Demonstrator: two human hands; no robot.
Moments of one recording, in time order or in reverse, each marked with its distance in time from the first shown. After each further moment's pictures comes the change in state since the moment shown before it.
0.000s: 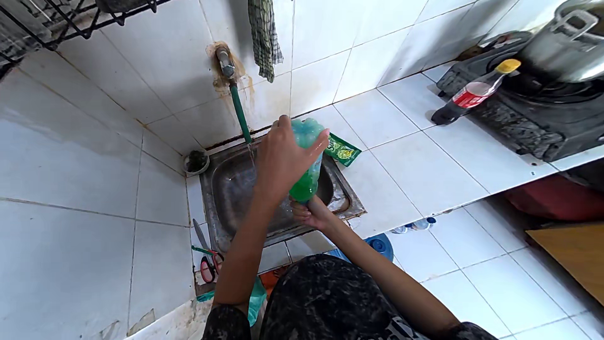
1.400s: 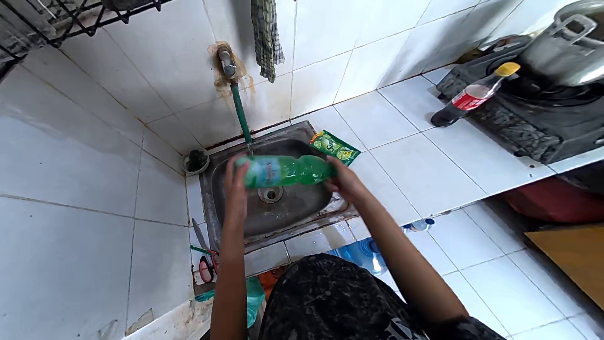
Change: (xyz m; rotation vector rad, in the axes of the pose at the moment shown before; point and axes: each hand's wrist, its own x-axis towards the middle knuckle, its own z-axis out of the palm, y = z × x) left_hand -0.047 -0.098 0.021 -0.947 0.180 -0.482; right_hand -0.036 -0.087 0.034 -0.739 0.459 -0.406
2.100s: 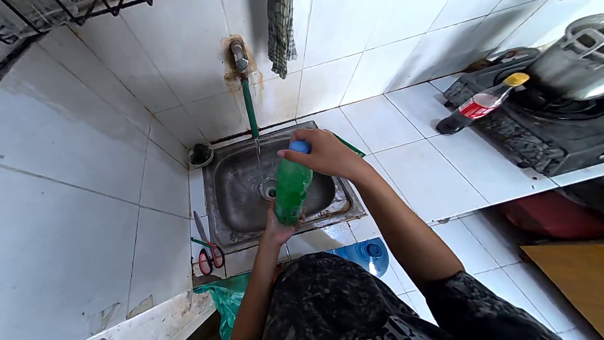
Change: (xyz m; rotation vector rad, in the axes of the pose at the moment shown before) left_hand -0.039 -0.120 0.026 -0.800 -0.190 -0.867; right_hand -0.043 -0.097 0.074 -1.002 -0.264 -0.658
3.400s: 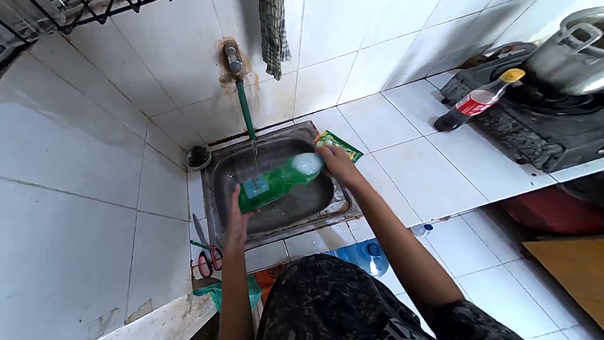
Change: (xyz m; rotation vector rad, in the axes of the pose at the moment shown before) left_hand -0.079 0.060 0.034 0.566 0.374 0.654; right_hand -0.012 0.105 0.037 0.462 0.198 0.455
